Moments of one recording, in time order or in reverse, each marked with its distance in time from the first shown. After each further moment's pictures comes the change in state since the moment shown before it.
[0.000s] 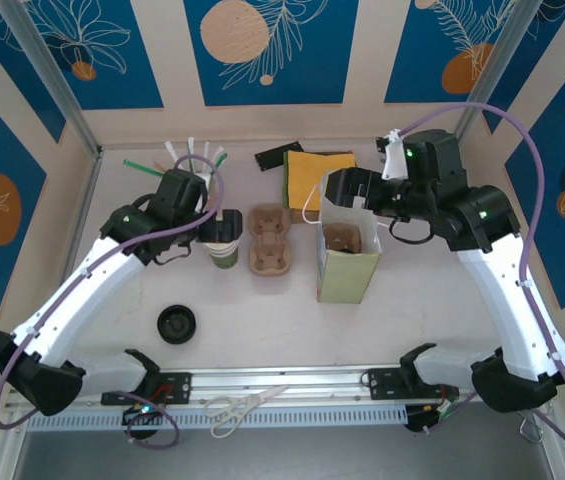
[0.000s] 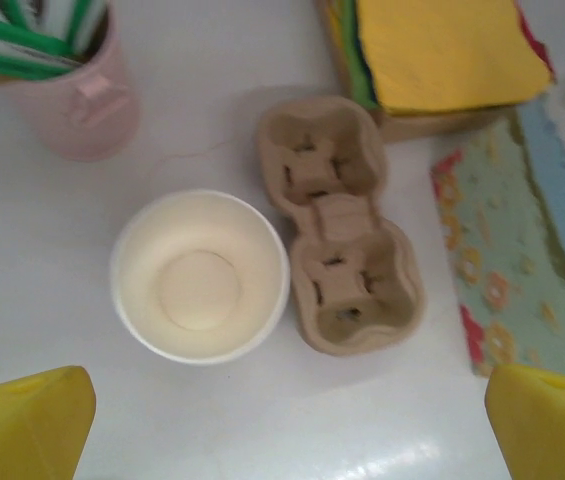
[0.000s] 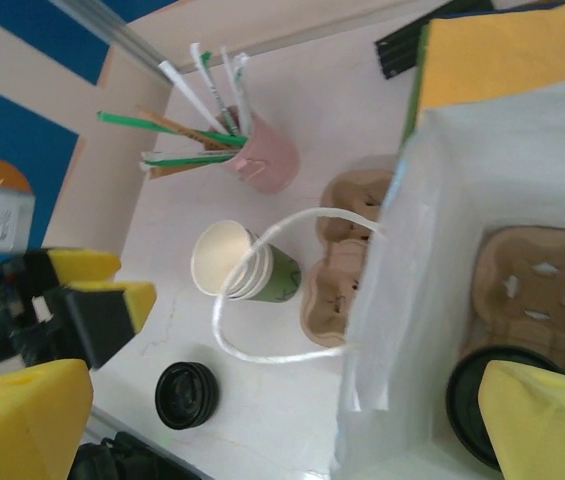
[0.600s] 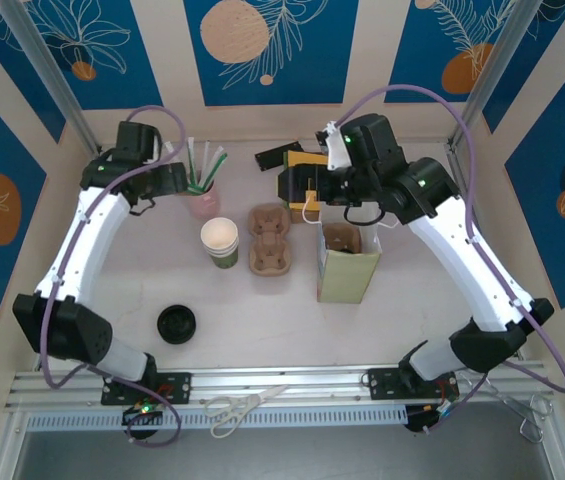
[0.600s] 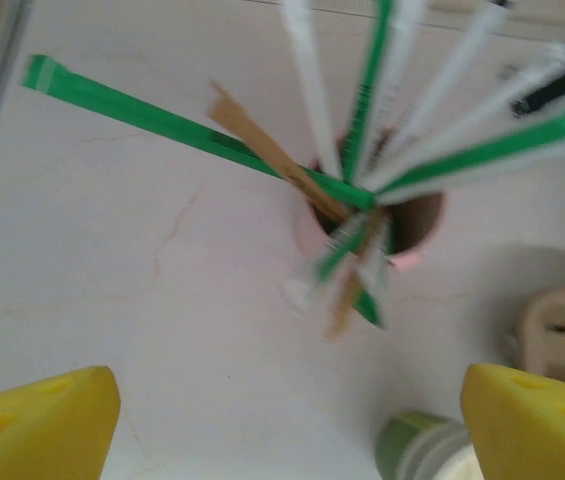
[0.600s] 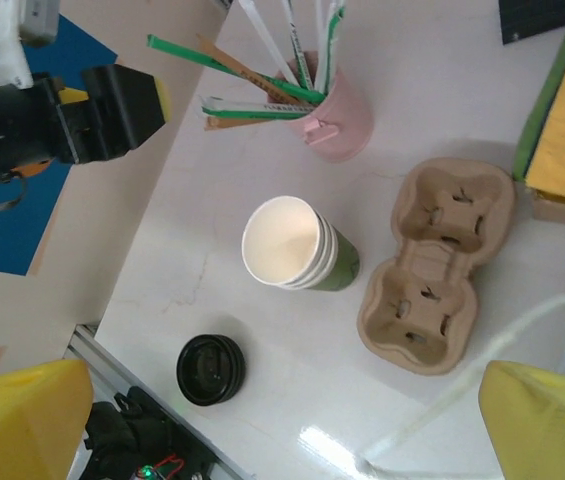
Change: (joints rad) left arm 0.450 0.264 0.224 0.018 -0.038 0.150; right arm 0.167 0.246 0.155 0.045 -0.002 -0.025
